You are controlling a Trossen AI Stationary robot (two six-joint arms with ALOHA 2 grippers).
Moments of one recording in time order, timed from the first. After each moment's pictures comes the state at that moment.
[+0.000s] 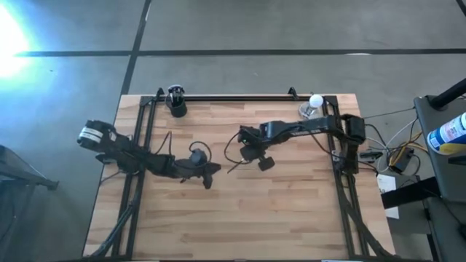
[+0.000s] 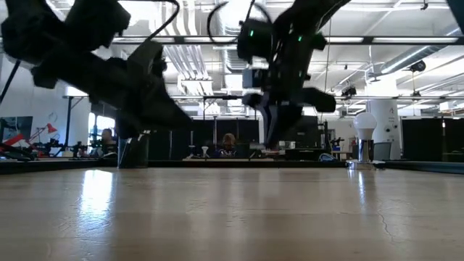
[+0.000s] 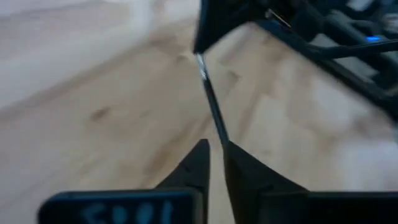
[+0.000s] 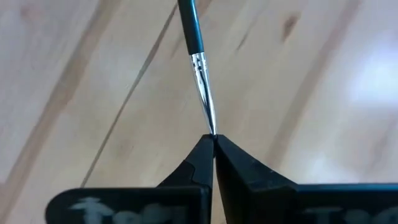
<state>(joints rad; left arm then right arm) -0.21 1.49 0.40 0.68 -0.43 -0.69 -0.14 1.90 1.32 -0.67 -0.04 -0.63</state>
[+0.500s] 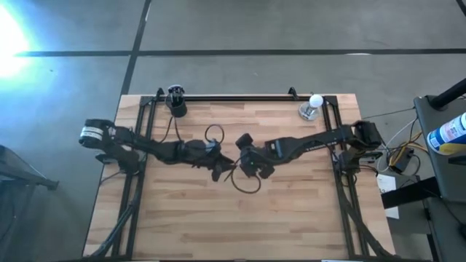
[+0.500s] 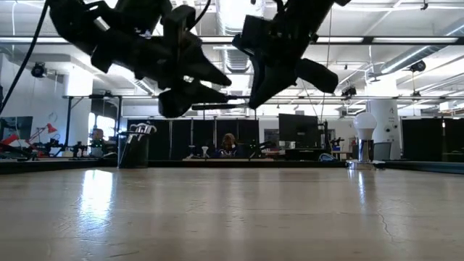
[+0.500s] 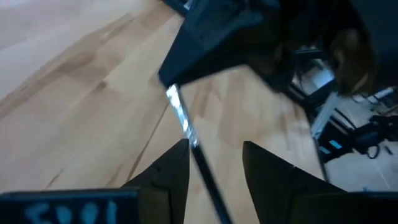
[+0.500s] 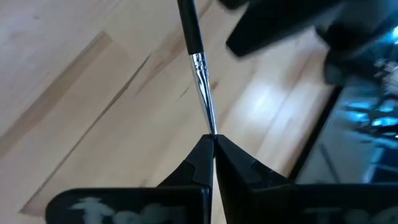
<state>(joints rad) -0.02 1.49 0.63 0.54 0.03 -0.63 0.09 1.77 1.32 -0.60 0.35 -0.76</state>
